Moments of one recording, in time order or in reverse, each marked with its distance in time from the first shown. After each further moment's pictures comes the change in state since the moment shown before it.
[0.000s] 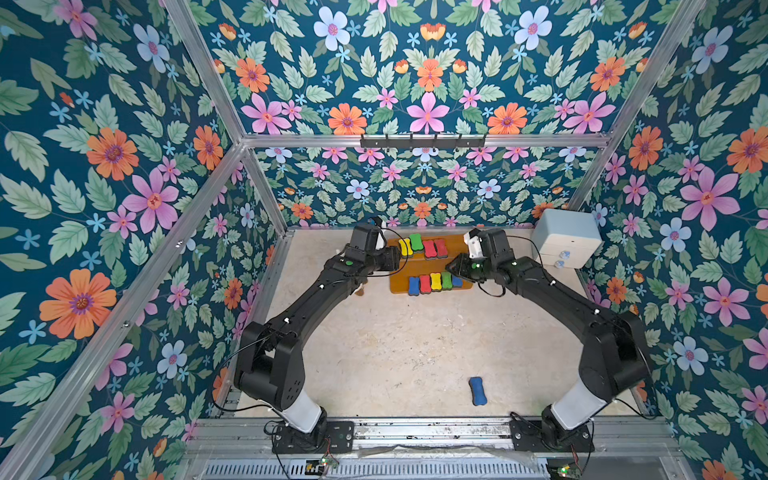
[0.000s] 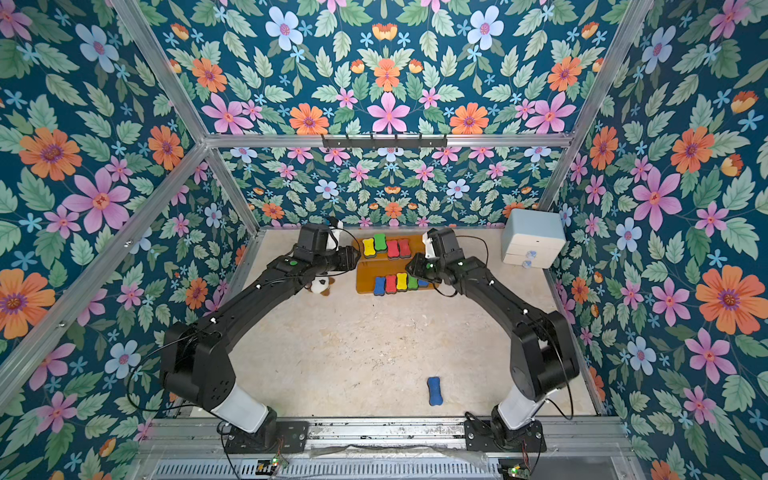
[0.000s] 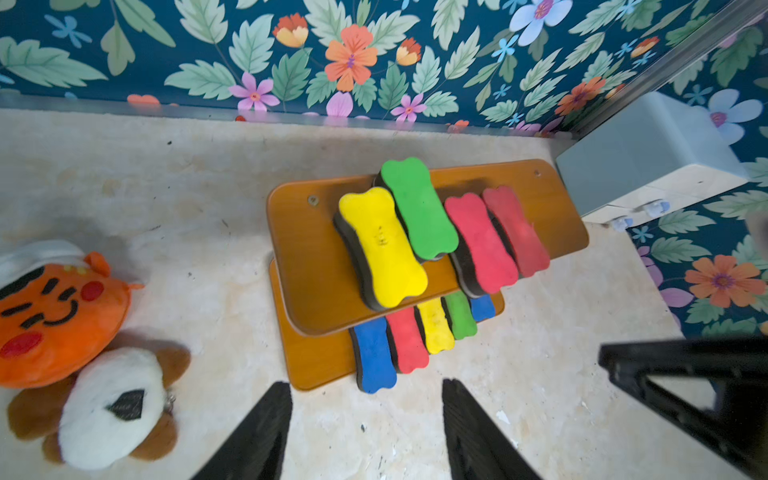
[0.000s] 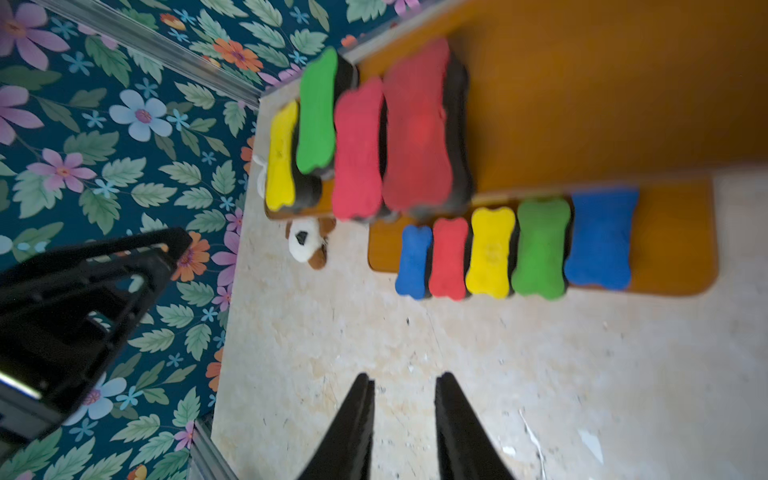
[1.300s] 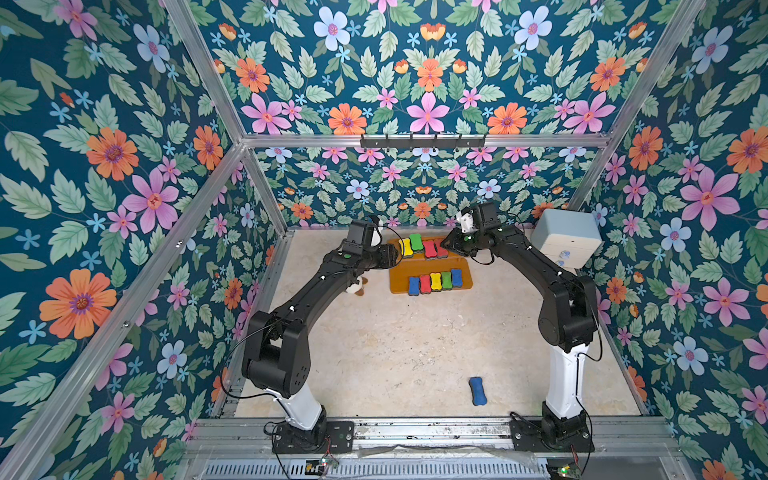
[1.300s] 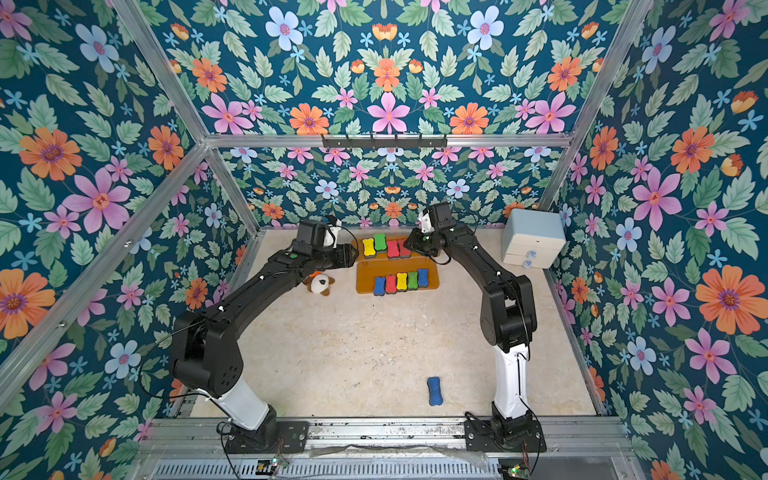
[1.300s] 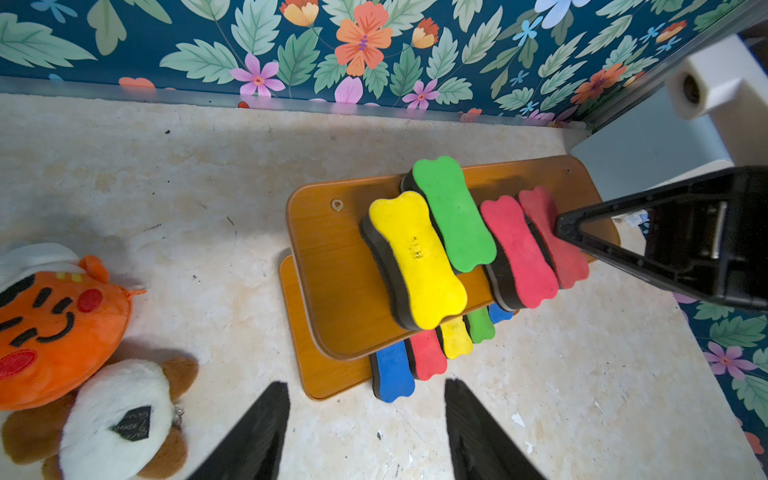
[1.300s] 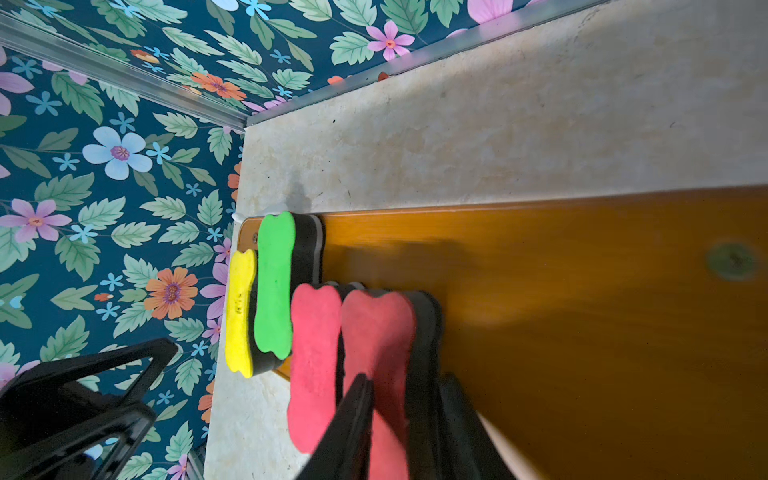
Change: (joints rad) left arm 0.053 0.068 0.035 -0.020 0.055 0.029; right arm -0.073 0.365 0.447 -0.156 -0.070 -0.068
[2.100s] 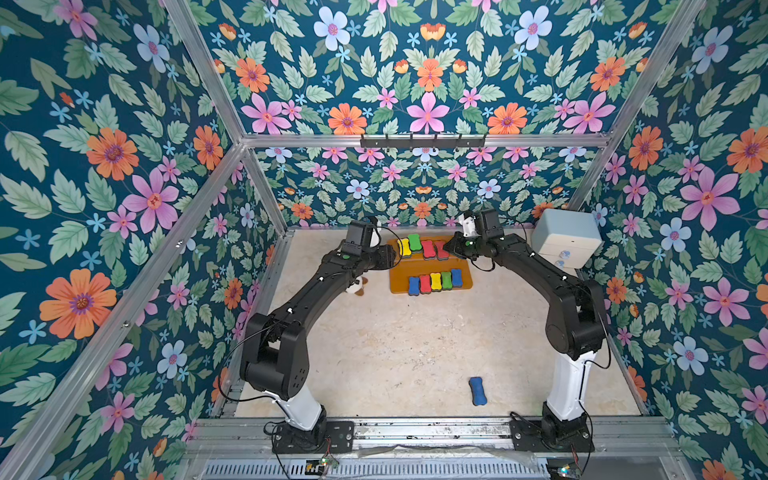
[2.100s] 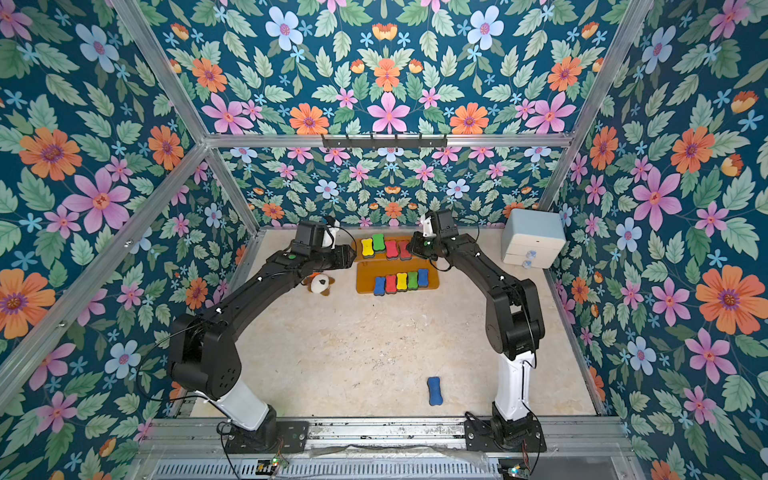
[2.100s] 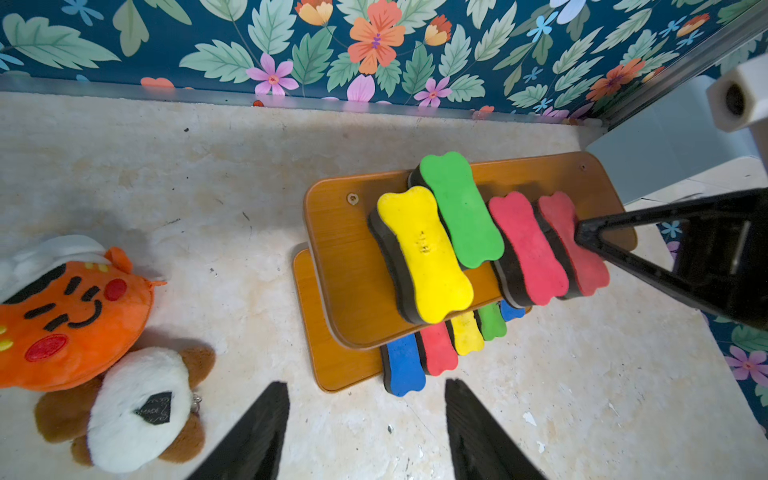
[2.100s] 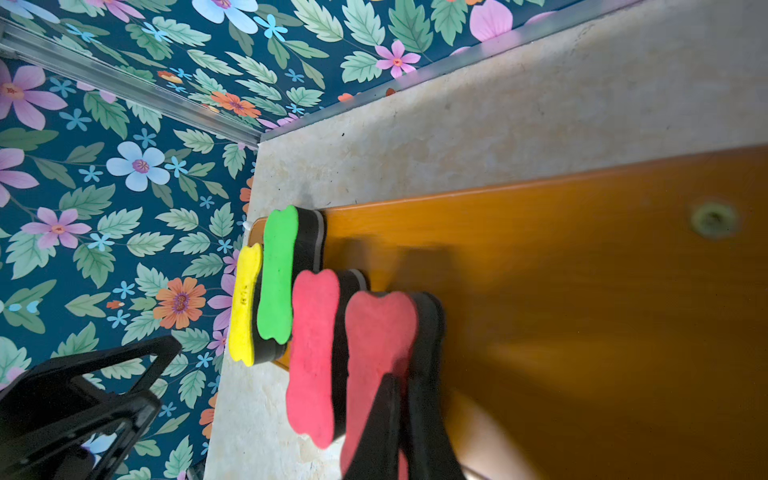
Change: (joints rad) left arm 0.001 -0.024 -0.013 -0.018 -0.030 0.000; right arm 0.002 -0.107 -0.196 0.158 0.041 0.052
